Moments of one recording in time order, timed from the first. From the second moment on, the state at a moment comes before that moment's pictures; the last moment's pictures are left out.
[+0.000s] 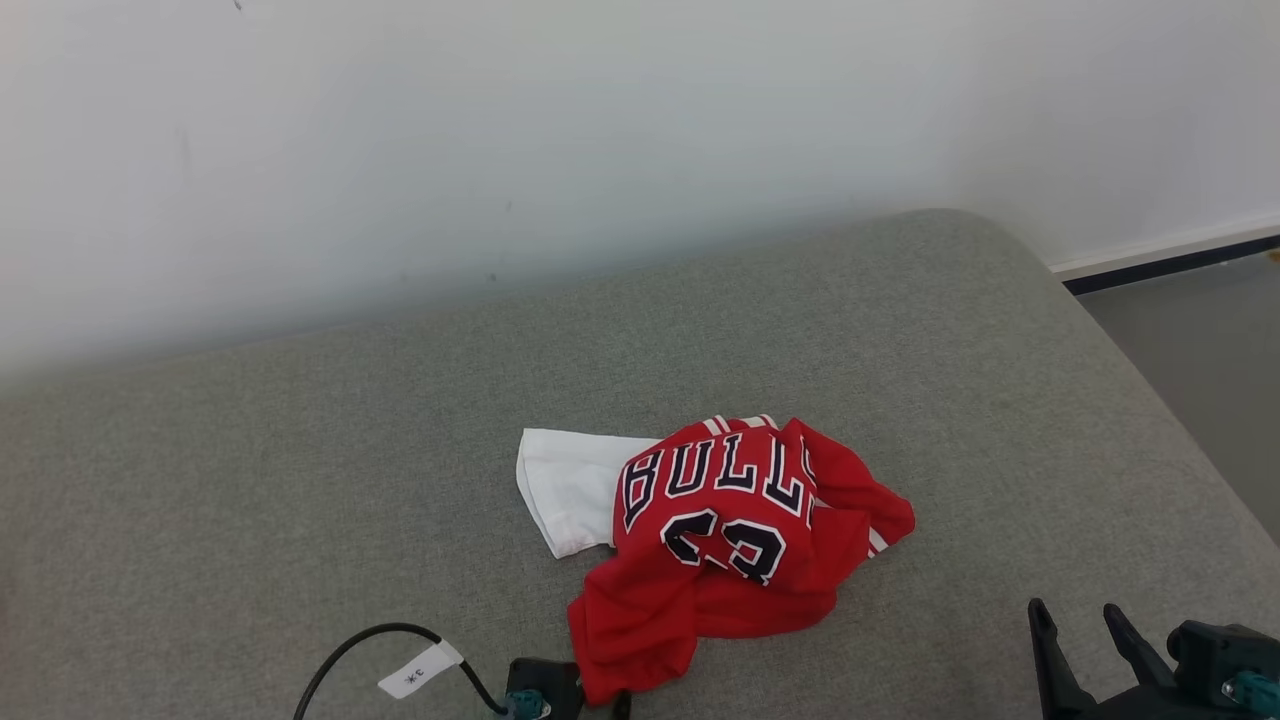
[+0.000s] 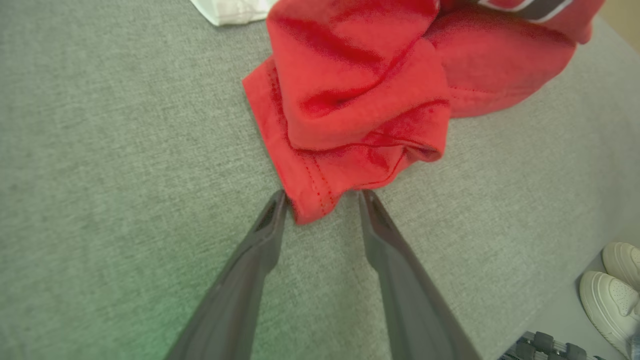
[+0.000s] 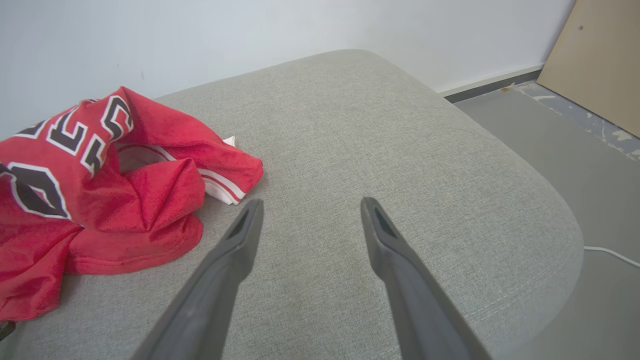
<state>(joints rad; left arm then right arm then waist) -0.34 0.05 -0.81 0.76 -0.71 0.16 -0.06 0.12 -0.05 -0.16 0.00 0.17 0.13 0.23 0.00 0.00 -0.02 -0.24</state>
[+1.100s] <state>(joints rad) -0.83 0.17 -0.59 0.26 -0.58 0.31 -0.18 0.15 -0.05 -0.16 0.02 0.20 0.13 0.23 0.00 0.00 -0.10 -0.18</state>
